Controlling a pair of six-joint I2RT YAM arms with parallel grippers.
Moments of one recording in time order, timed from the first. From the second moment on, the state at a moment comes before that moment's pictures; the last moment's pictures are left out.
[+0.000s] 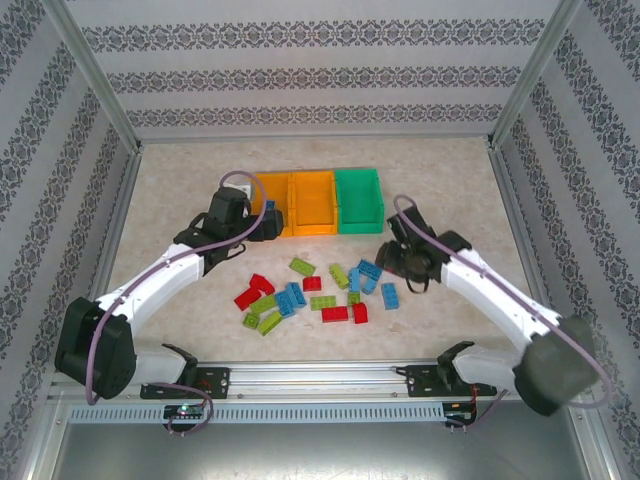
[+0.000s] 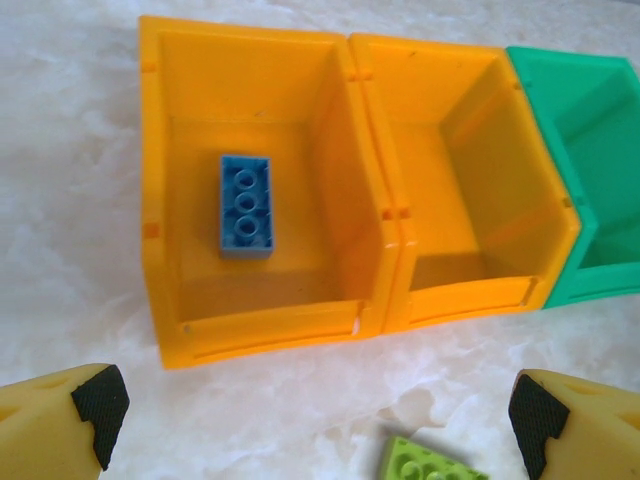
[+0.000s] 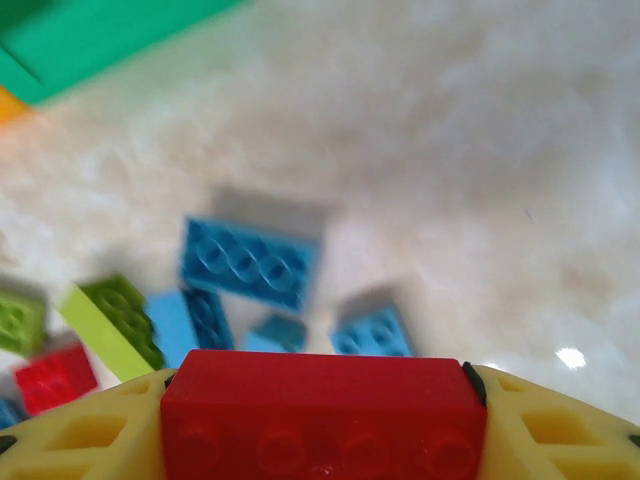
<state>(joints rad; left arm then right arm) -0.40 1.31 0.89 -0.28 -0.07 -0.40 0.46 1.25 0.93 -0.82 0.05 0.81</state>
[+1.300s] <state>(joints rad) -0.46 1.17 0.61 -0.45 0.02 -0.45 0.34 2.00 1.61 -0.68 -0.04 0.62</state>
